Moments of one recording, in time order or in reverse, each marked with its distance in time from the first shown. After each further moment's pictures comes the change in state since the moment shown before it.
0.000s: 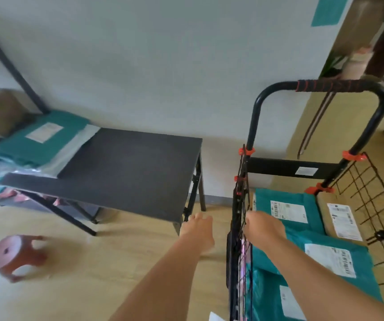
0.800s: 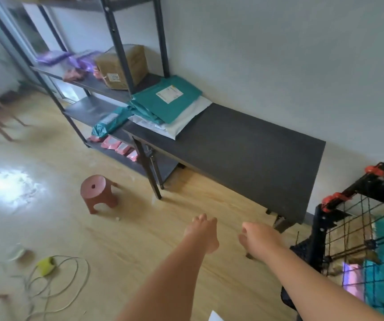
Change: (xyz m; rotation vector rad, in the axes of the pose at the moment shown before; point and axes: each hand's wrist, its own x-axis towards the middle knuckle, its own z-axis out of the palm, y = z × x) left_hand -0.128 -0.312 0.051 -0.242 0.006 -0.288; right_hand -0.063 -0.320 0.109 -0.219 -0.198 -0.419
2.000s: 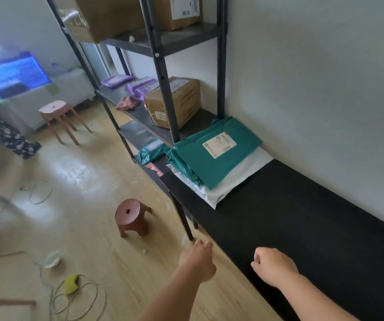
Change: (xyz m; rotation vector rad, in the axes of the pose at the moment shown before) left_hand 0.165 -0.117 -0.150 -0.132 0.033 -0.299; right_hand 0.272 -0.073 -0.120 0.016 -0.233 -0.134
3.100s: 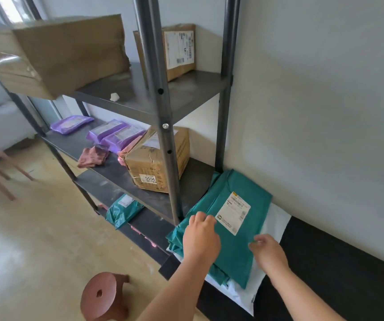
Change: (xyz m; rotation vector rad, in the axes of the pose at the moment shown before) left_hand 0.204 -0.064 -0.217 -0.259 0.564 0.287; right_hand 0.179 -0.134 -0.139 0.856 0.455 0.309
